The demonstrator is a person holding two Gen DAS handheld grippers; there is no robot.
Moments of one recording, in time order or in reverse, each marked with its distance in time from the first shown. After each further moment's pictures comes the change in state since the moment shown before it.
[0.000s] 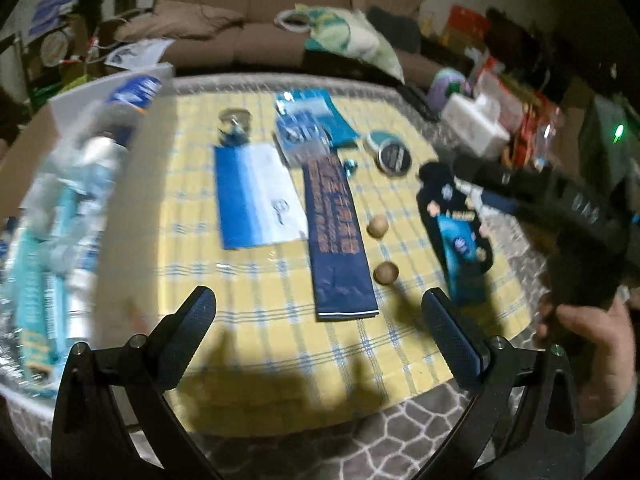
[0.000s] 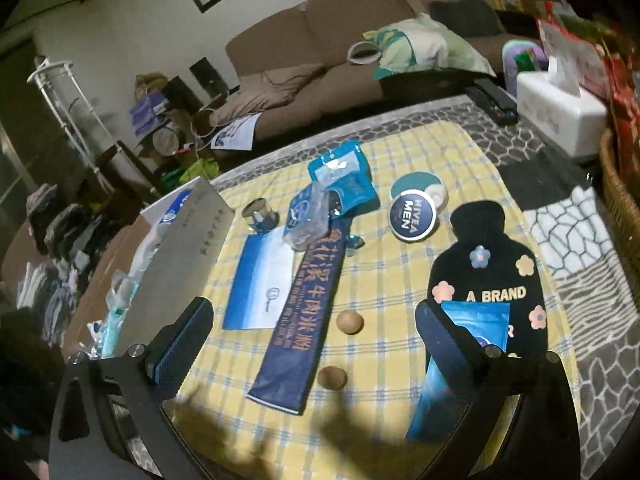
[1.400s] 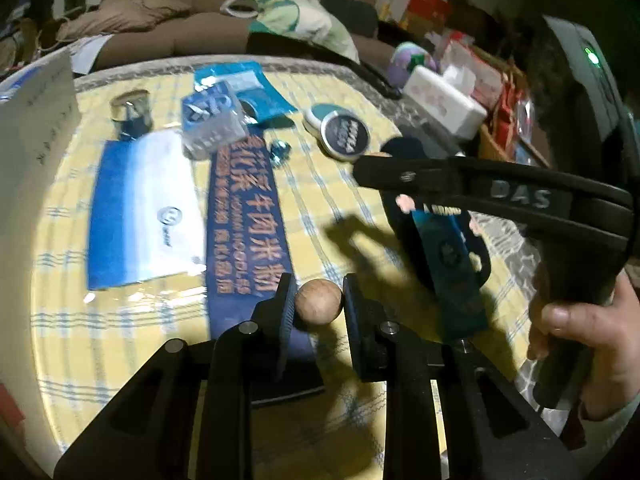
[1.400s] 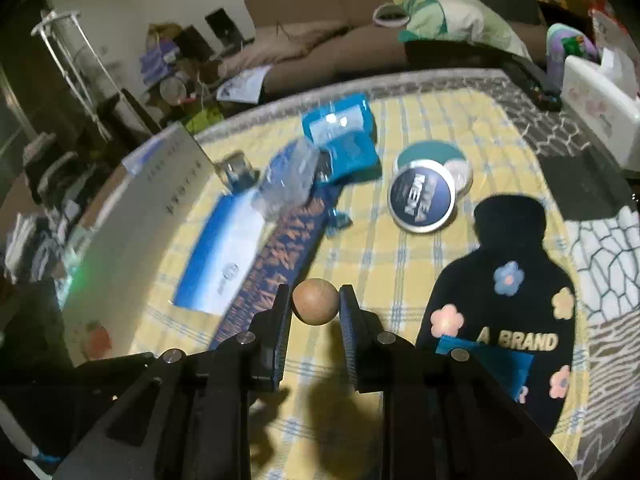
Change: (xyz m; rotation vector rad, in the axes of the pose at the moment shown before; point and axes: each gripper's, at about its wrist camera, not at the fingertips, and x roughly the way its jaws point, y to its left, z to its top) left arm 0.086 -0.036 0.010 0.055 -0.003 -0.150; right arm 0.062 -0.026 0.010 -0.118 0.135 0.028
